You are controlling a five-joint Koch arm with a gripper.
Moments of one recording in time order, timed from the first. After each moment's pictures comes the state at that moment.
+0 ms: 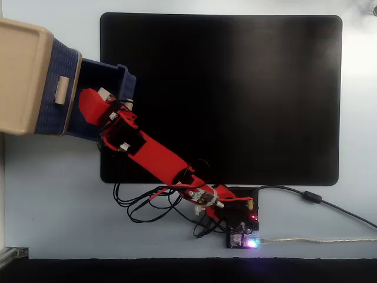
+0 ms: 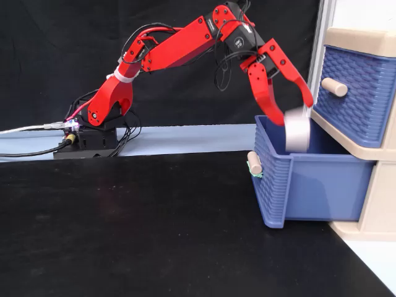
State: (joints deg) arm 38.5 54.1 15.7 80.3 165.9
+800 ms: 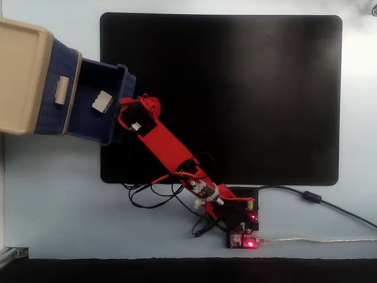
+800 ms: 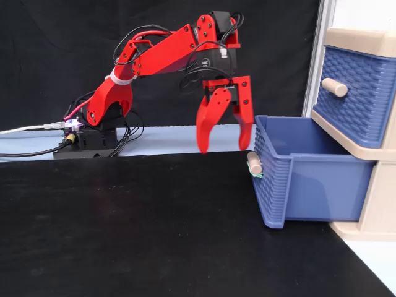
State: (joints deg) arm 44.9 50.0 17.1 106.5 129.9
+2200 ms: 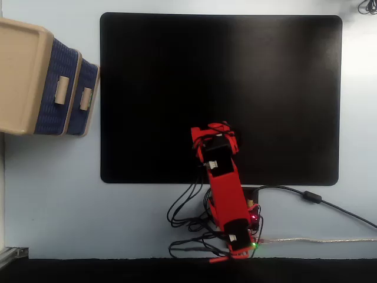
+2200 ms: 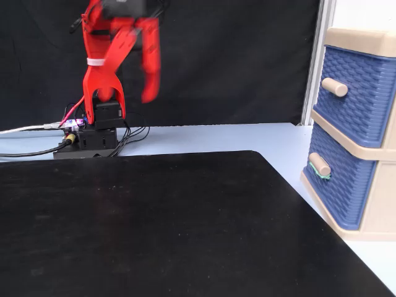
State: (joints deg) arm 70.8 99.1 67.5 112.9 91.7
